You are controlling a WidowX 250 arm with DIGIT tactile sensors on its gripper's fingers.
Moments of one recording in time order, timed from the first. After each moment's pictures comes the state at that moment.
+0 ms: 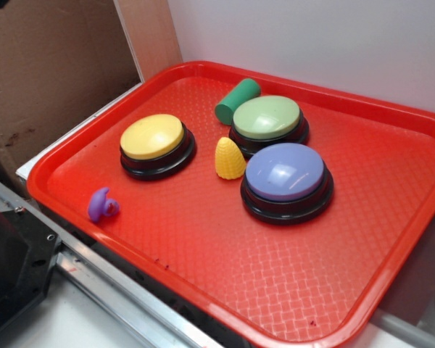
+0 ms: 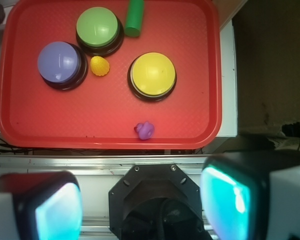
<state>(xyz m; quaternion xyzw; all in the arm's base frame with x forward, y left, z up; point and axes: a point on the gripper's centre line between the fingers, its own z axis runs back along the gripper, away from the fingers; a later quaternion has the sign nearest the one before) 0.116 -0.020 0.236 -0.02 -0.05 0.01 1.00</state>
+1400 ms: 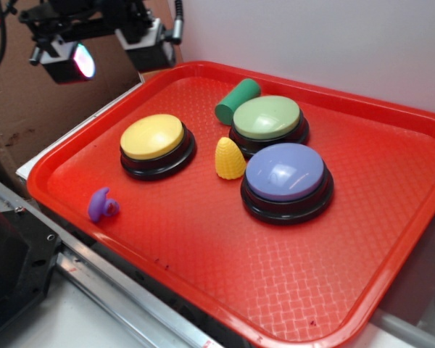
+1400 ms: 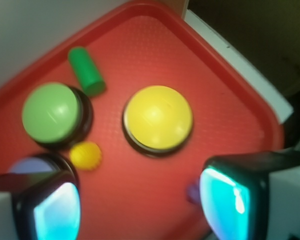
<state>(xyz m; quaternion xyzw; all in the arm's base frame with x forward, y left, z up) 0.202 -0.044 0.135 -0.02 -0.15 0.35 0.92</state>
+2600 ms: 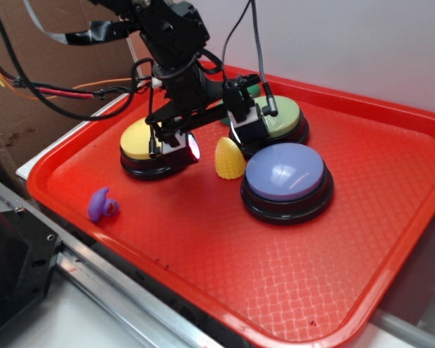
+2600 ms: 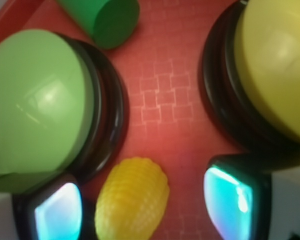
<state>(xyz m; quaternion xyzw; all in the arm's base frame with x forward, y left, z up) 0.257 -0.068 0.034 -0.10 -0.11 0.42 0.89</state>
